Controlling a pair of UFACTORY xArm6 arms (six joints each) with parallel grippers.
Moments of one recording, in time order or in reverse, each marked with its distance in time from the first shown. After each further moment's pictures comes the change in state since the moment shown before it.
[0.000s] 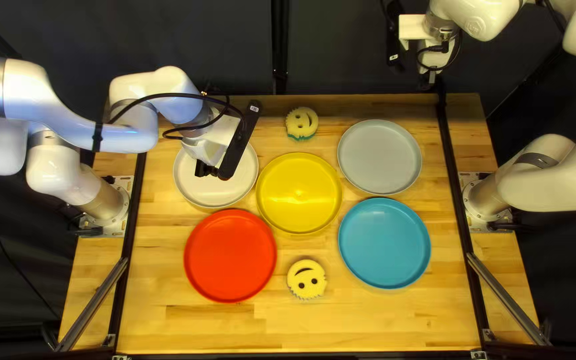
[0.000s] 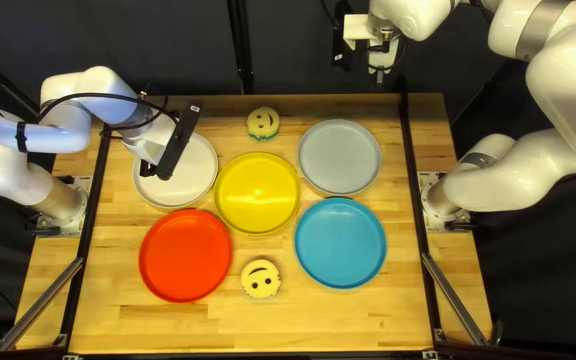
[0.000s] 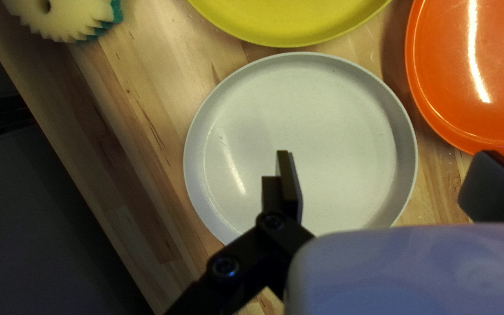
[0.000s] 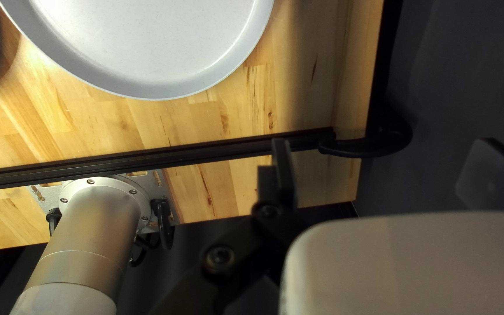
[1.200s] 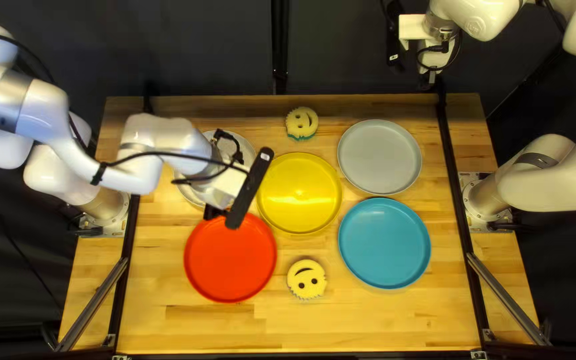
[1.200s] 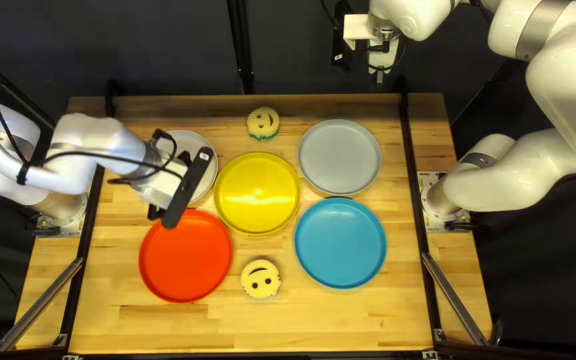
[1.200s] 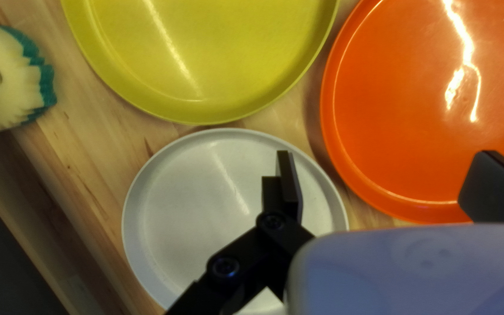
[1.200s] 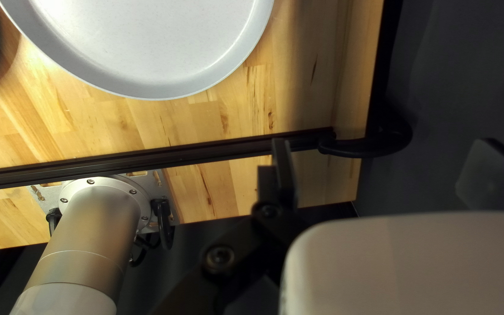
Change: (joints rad) left arm -0.367 0.236 -0.070 0.043 -0.232 -0.259; right arm 0.000 0.000 0.000 0.000 0.000 0.000
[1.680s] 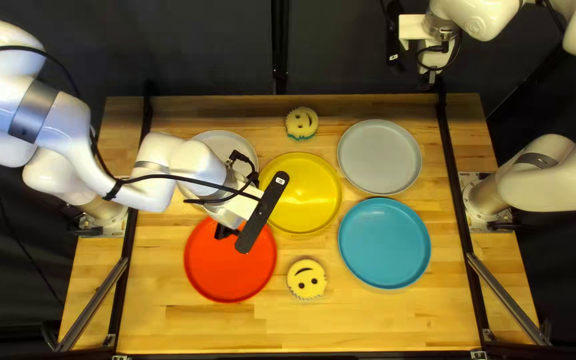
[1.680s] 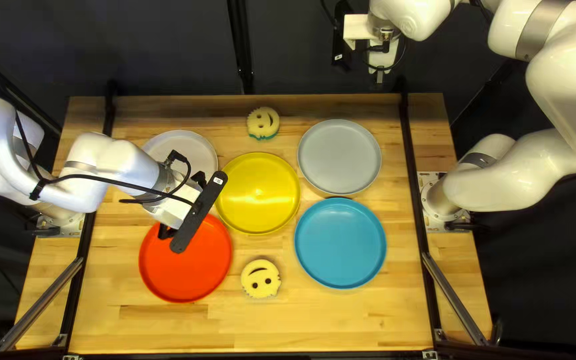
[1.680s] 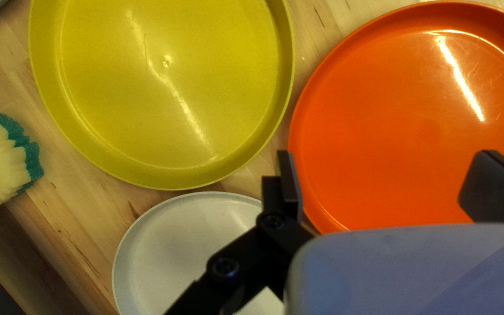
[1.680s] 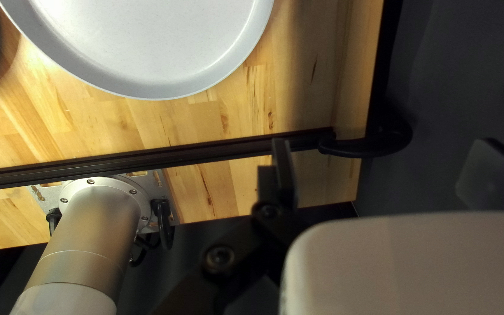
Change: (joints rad) left arm -0.073 0.093 -0.067 0.069 -0.005 -0.126; right arm 0.000 0.000 0.000 0.000 0.000 0.000
